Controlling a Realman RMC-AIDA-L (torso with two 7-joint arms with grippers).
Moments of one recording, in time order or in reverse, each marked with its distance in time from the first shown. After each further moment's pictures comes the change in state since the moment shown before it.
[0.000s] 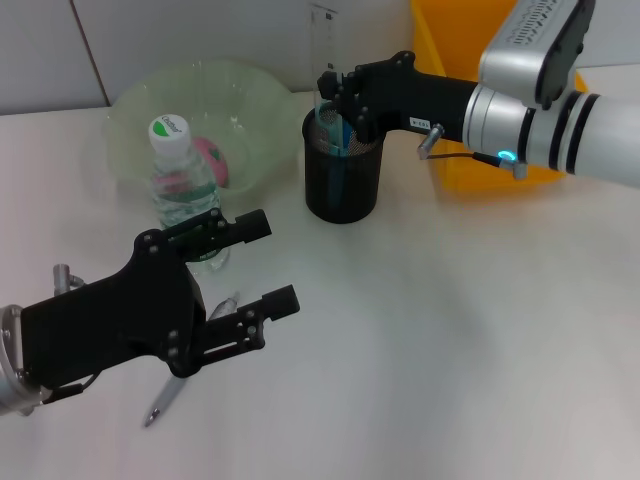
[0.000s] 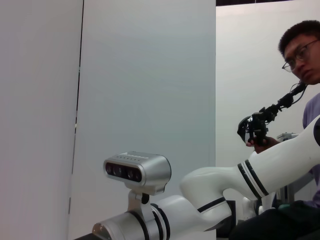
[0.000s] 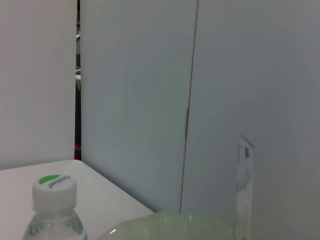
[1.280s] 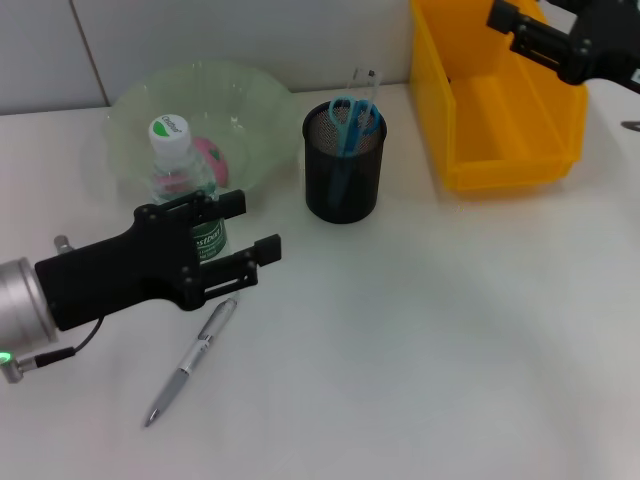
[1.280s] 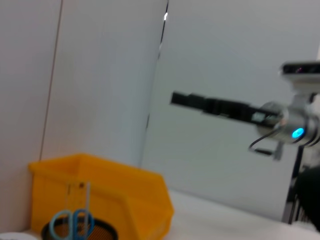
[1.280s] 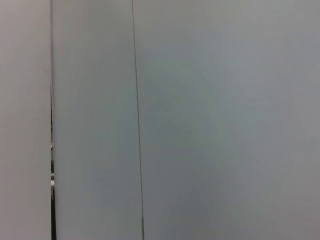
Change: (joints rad) left arm 0.074 -0.031 -0.029 0.305 0.207 -0.344 -0.387; right arm -0.345 -0.030 0.183 -0.418 0.086 -0.428 0.270
